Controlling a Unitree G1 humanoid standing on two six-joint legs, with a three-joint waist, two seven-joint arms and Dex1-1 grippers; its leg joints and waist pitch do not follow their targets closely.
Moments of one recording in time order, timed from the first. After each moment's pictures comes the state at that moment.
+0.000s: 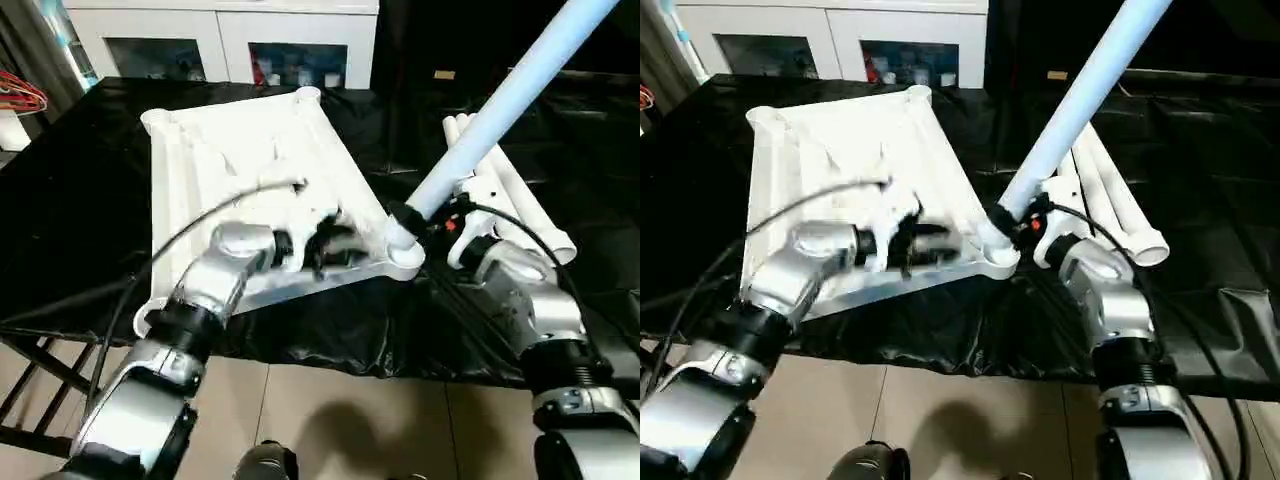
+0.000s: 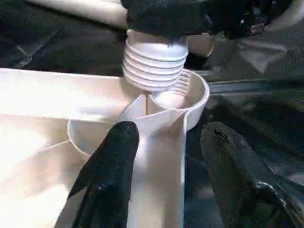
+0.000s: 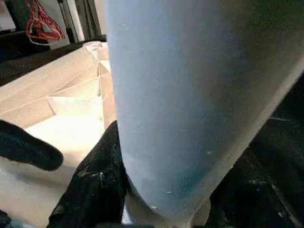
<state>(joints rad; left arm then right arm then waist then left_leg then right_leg) -0.74 0.21 -0.25 0.58 -0.06 0.25 -0.91 -0.57 -0.27 -0.07 0.54 0.25 0.15 0.64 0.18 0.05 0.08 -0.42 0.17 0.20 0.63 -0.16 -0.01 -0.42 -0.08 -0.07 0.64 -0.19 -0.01</state>
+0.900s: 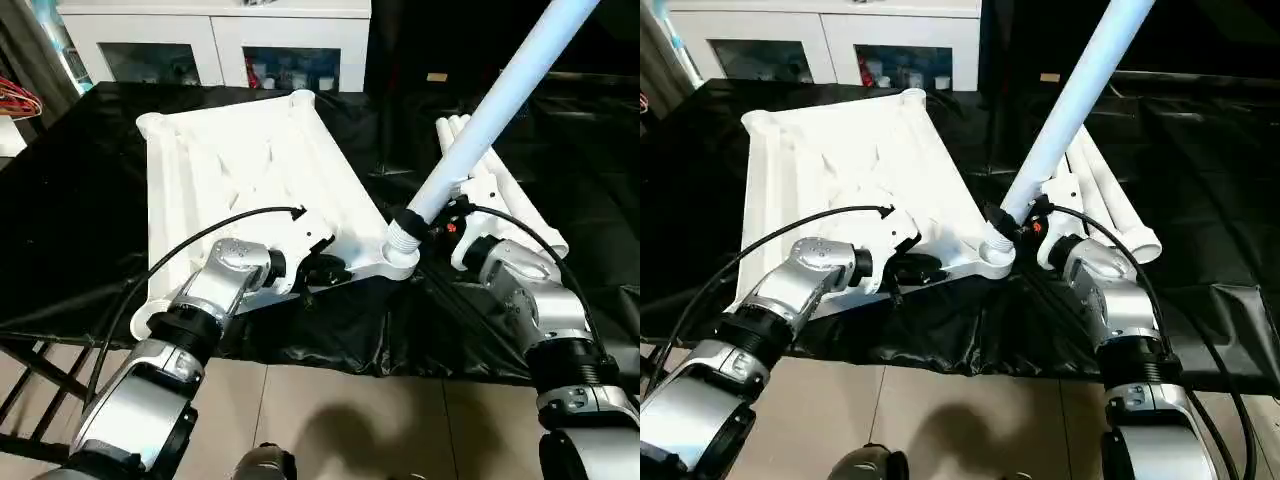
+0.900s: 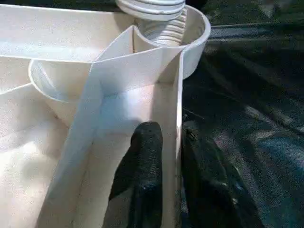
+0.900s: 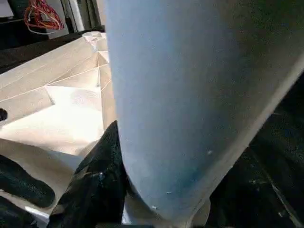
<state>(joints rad) -0.76 0.21 -0.29 0.79 0.00 0.16 -0.95 -0.58 -0.29 -0.05 0.54 0.23 0.17 0.67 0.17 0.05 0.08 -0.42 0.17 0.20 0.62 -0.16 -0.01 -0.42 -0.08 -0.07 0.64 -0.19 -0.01</state>
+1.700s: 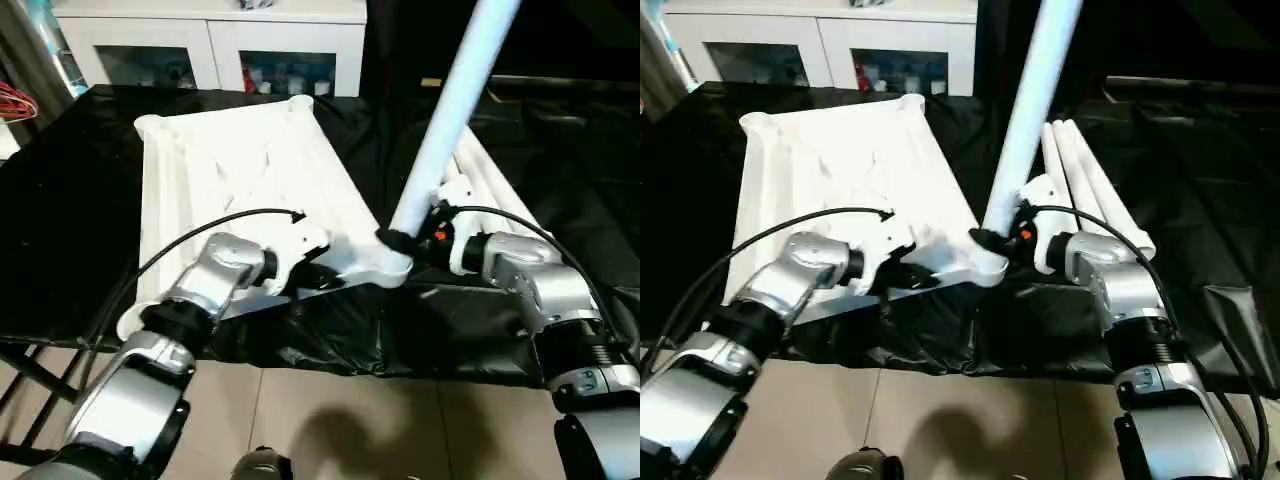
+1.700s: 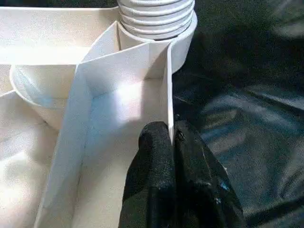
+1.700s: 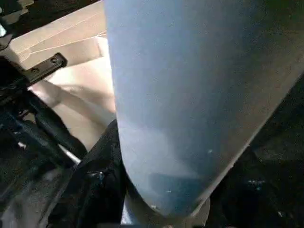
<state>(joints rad) -0.77 0.27 -0.31 0.80 0.03 0.12 -1.09 -0.65 -0.37 0.08 0.57 0.20 0.34 0.89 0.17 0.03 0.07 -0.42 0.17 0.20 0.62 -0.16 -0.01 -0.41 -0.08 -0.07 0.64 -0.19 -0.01</state>
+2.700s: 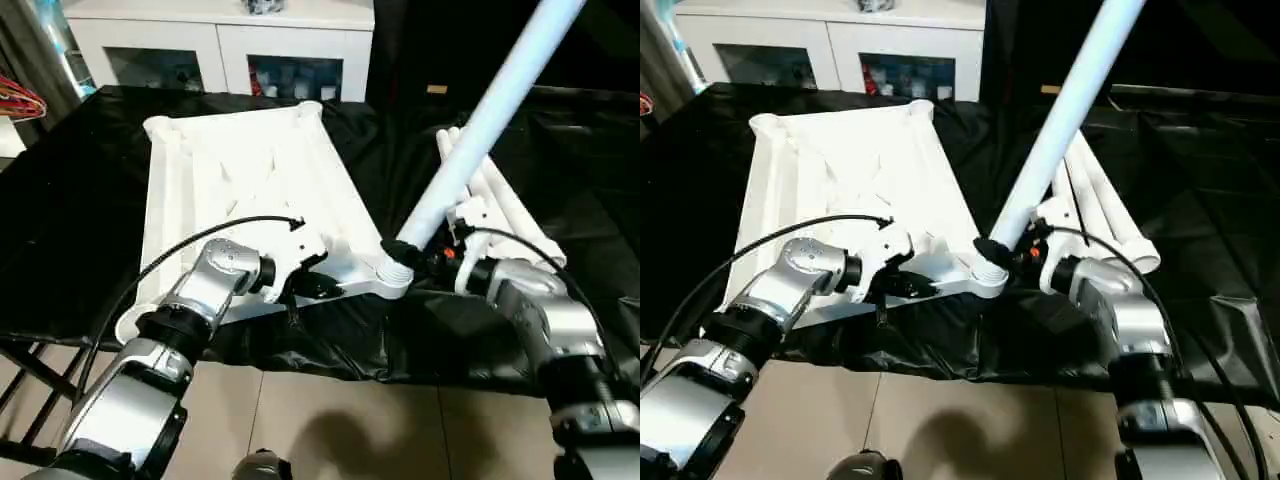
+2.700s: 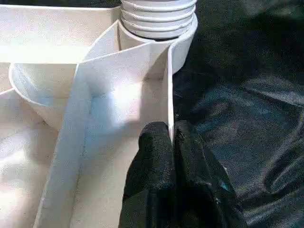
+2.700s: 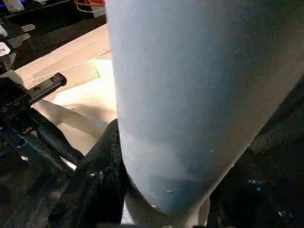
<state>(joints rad) -0.75 0.26 -0.31 0.80 0.03 0.10 -1.11 -0.48 -0.33 0.00 0.43 0.27 0.31 0.84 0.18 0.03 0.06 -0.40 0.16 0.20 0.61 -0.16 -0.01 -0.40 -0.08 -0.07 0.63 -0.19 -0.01</state>
